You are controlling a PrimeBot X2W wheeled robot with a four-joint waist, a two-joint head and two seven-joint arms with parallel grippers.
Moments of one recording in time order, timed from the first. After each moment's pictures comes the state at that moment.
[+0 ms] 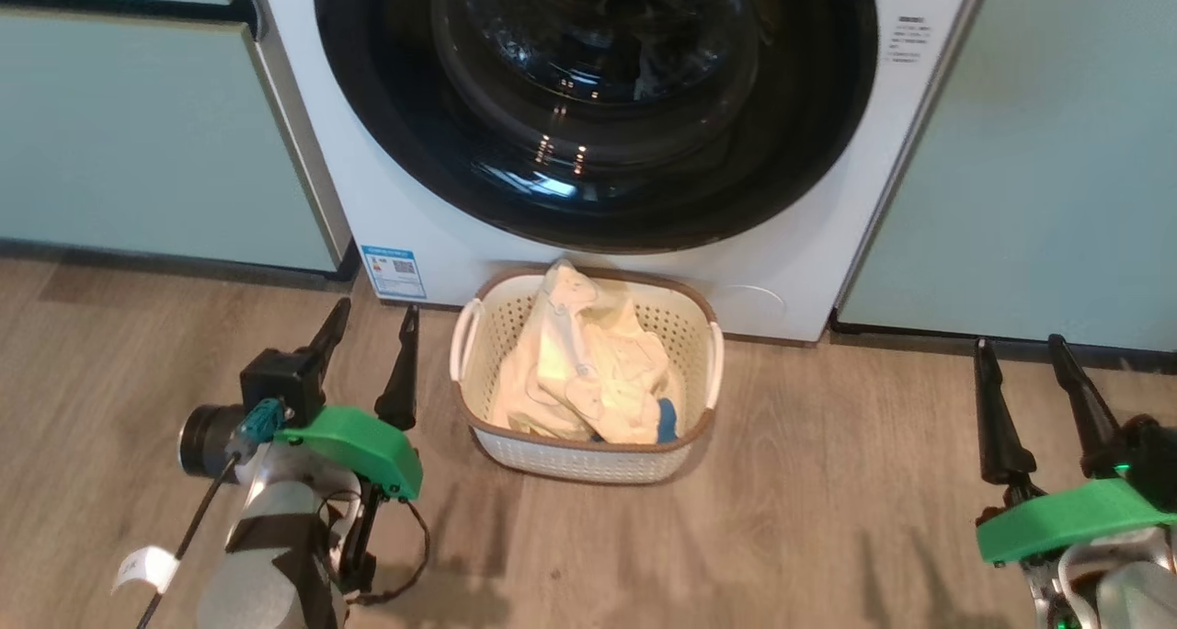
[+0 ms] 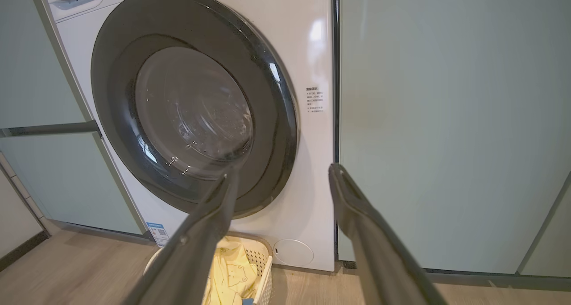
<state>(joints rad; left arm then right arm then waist) -0.27 0.04 0.03 0.42 -0.09 -0.10 -0.26 -0.13 -0.03 -0.03 0.24 0.14 0.13 -0.25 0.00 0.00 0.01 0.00</state>
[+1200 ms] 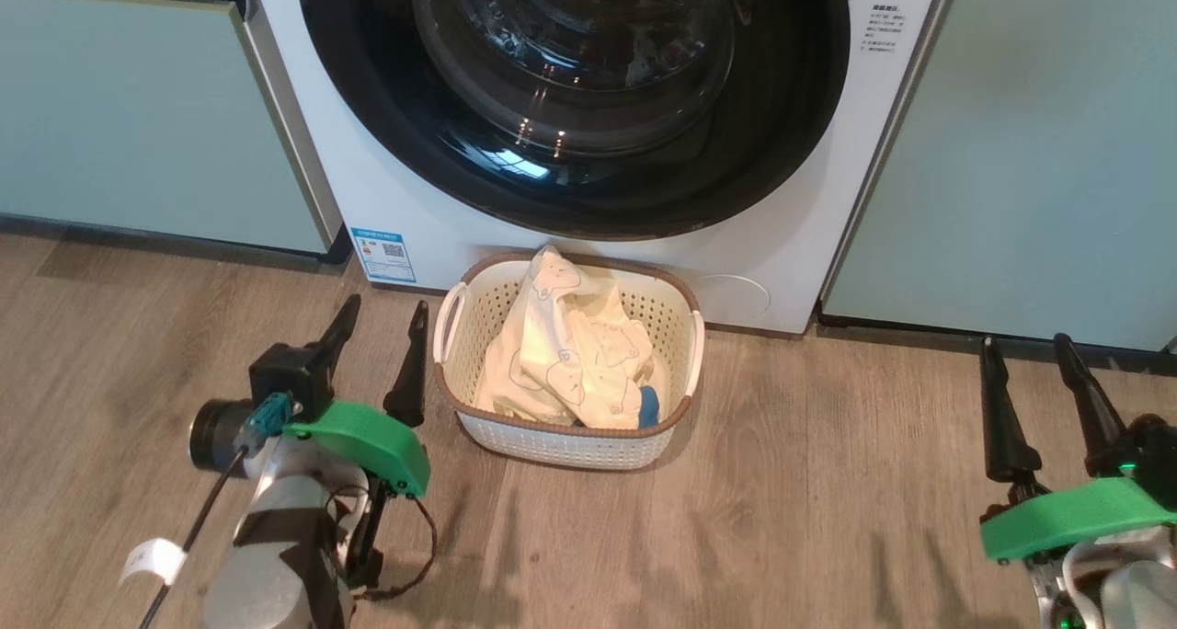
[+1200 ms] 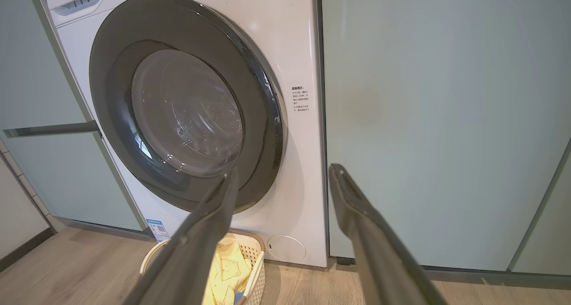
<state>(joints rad) -0.29 0.04 0.02 0.44 -0.09 -0.11 -0.26 -0.13 -0.04 -0.03 0.24 0.16 0.13 -0.25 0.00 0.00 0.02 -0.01</state>
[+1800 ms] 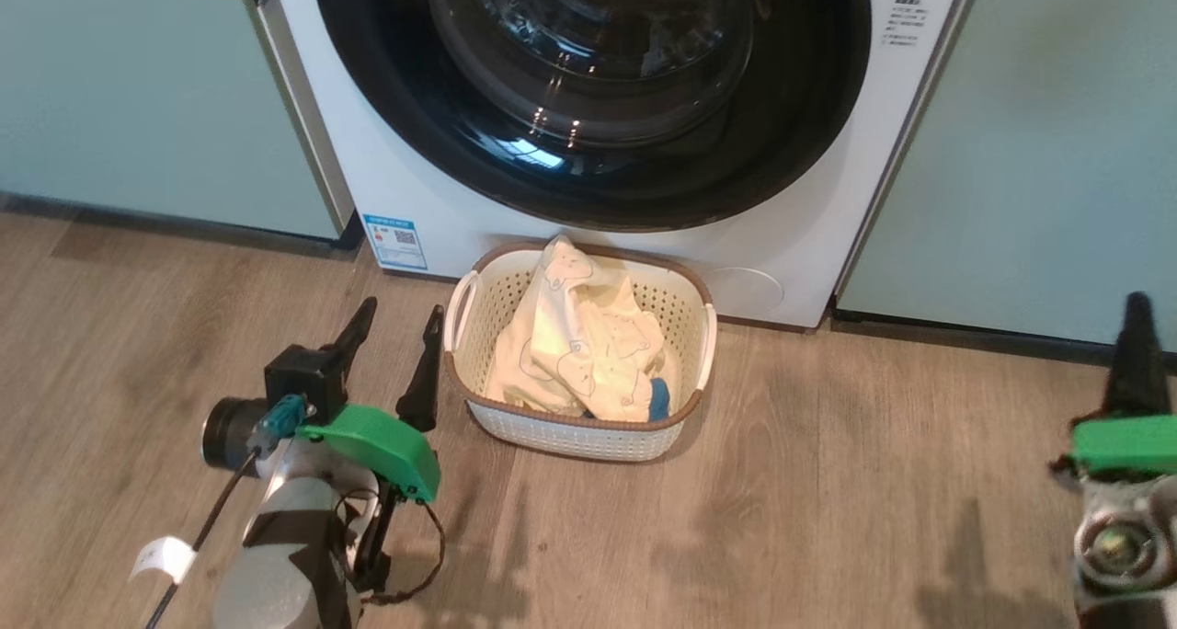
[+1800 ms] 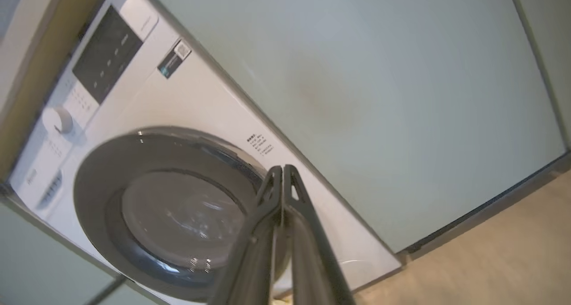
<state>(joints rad) -0.29 0.04 -0.01 0.44 -0.09 -0.11 -0.26 -0.26 -0.04 -0.08 0.35 0.80 0.13 -0.25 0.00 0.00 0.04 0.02</state>
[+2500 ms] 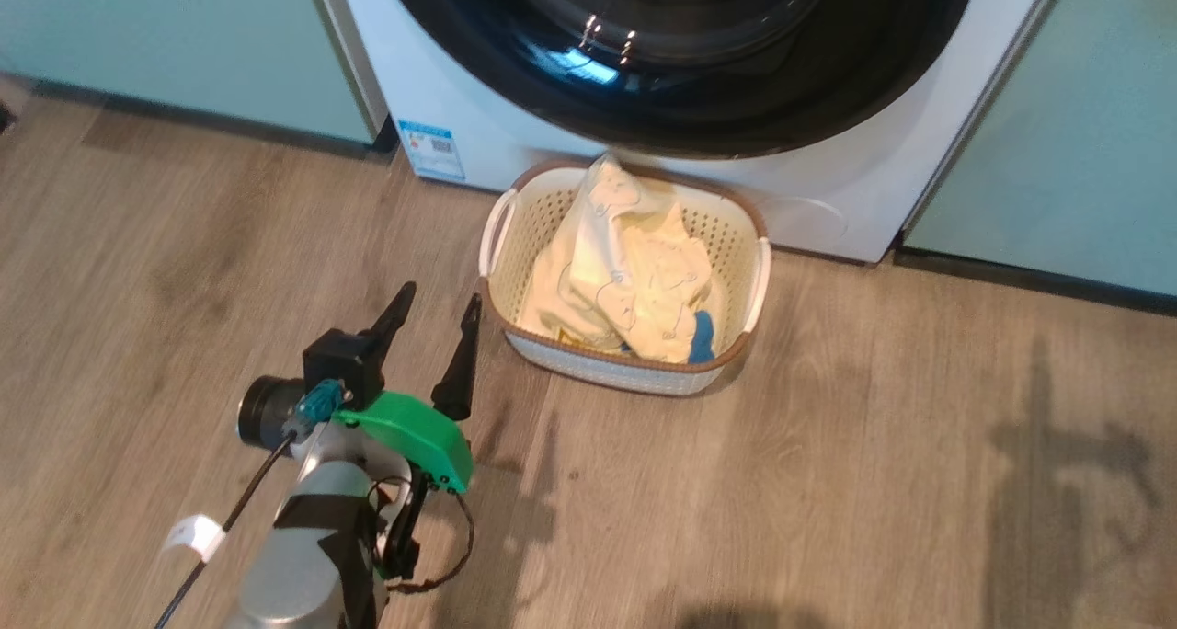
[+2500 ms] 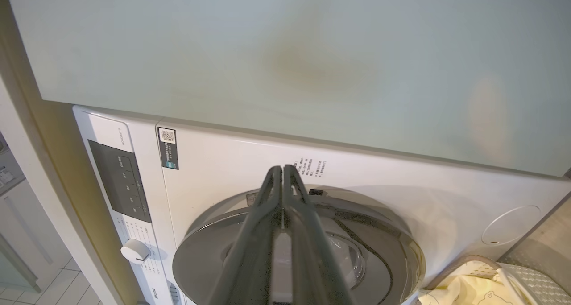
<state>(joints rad) -0.32 0.04 -0.09 0.44 -0.12 -0.09 -0.26 -0.64 -0.20 -0.13 0.59 1.53 0.13 0.00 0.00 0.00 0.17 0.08</state>
